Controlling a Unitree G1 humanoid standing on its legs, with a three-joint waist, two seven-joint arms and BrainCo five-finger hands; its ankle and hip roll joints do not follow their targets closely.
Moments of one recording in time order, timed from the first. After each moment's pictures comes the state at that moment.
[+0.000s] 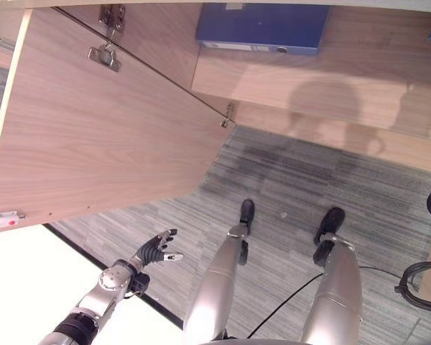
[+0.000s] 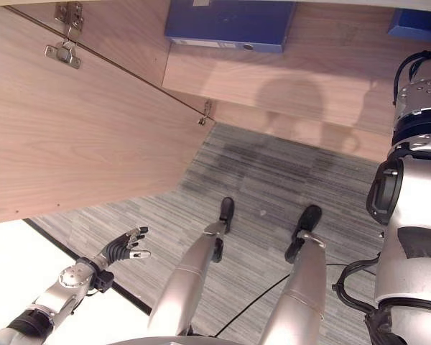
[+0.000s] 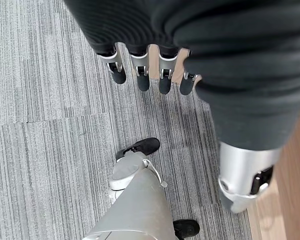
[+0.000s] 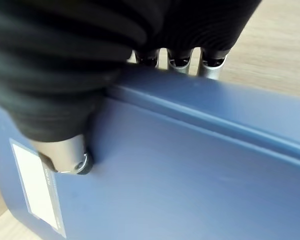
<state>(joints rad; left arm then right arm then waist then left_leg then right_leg) -0.06 0.64 -0.47 0.51 -0.39 -0.14 -0.20 -1.47 -0.81 -0.02 1.33 1.41 -0.34 -0.36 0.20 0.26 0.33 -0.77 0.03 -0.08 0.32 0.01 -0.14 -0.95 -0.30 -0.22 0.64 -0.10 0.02</state>
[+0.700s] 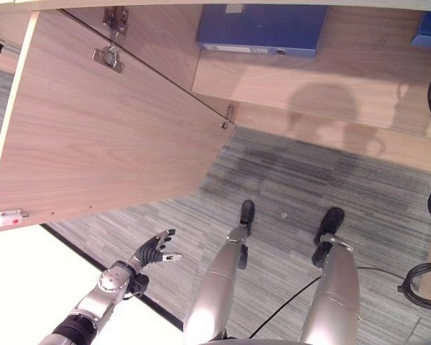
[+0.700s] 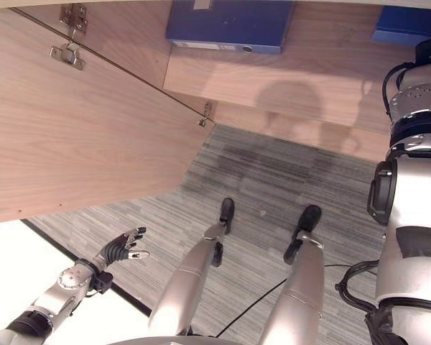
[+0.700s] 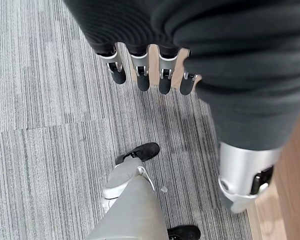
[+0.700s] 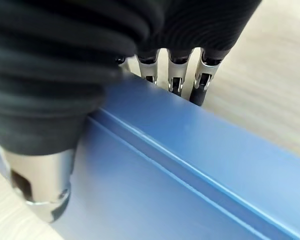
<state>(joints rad) -0.06 0.64 -0.47 0.51 -0.39 -0.15 -0.16 -1.48 -0.81 0.09 1.42 1.31 -0.21 -0.38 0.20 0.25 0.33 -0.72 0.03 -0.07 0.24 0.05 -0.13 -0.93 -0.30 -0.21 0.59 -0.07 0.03</state>
